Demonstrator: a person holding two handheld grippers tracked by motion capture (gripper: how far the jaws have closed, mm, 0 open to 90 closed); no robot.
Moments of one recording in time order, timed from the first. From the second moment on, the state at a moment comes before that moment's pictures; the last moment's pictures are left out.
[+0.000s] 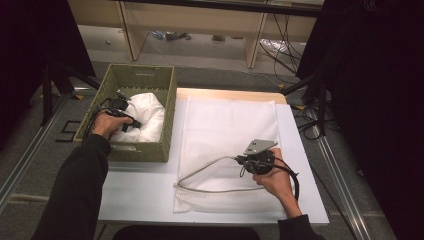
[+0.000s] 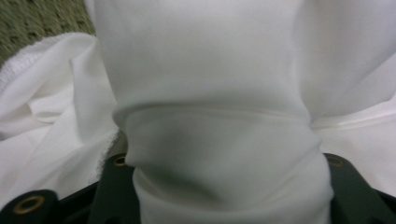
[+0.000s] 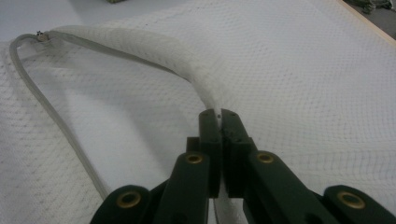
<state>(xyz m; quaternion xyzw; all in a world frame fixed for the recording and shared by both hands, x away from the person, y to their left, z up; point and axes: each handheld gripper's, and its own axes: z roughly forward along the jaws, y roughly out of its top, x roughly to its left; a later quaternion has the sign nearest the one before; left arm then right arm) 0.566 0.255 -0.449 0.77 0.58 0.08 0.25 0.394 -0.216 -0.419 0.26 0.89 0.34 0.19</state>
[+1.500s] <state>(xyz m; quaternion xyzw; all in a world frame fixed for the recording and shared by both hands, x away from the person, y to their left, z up) 0.506 0.288 -0.268 0.67 0.54 0.11 0.49 0.398 -0.222 -0.416 0.26 0.88 0.34 0.20</state>
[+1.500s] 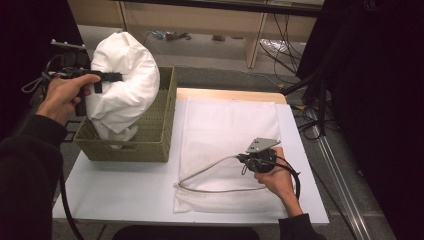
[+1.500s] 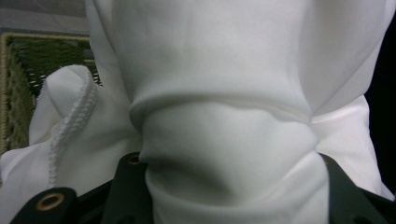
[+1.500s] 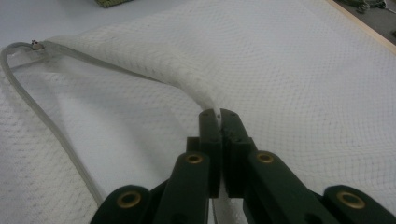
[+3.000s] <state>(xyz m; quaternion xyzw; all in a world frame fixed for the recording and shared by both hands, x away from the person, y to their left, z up) 0.310 0.114 -0.326 0.80 0.27 -0.12 0.52 0.419 -0.229 -0.397 0.27 0.86 0.35 0.23</state>
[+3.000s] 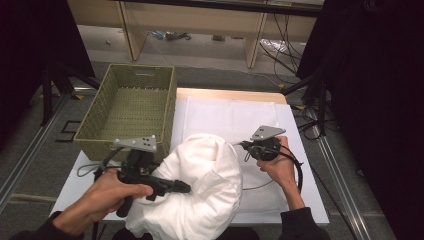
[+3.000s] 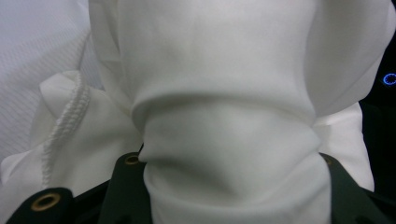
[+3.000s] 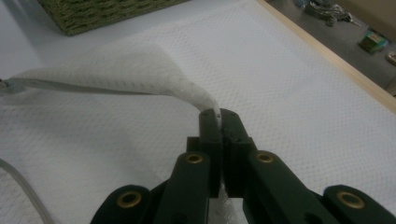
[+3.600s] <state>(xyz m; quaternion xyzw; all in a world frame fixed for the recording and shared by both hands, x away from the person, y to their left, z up) 0.355 0.042 -0.418 0.84 0.25 -0.17 0.44 0.408 -0.221 -0.363 0.25 0.85 0.39 0.26</state>
